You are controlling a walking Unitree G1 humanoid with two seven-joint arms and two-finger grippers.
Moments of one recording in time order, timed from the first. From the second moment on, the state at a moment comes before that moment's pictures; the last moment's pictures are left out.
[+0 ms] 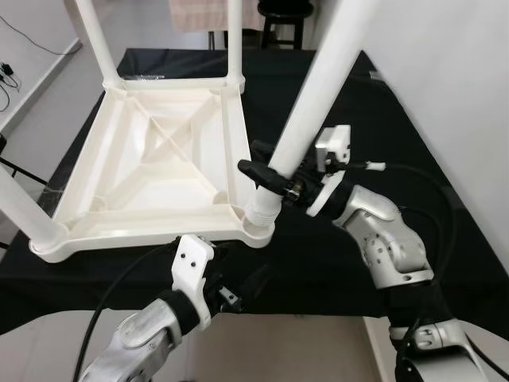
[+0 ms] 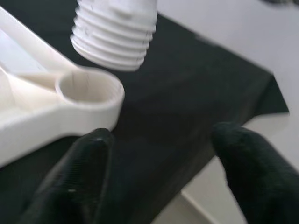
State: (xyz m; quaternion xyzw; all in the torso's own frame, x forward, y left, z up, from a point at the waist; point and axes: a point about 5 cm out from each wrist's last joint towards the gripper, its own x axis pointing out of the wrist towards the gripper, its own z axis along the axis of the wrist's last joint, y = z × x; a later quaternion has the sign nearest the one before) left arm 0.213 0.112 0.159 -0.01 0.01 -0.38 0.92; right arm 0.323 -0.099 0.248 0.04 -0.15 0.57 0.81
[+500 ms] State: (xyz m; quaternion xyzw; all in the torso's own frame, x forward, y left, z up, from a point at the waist) left arm 0.210 0.130 0.154 0.07 0.02 -0.30 0.95; right arm 0.325 -0.080 0.246 0.05 -0.14 0.62 0.77
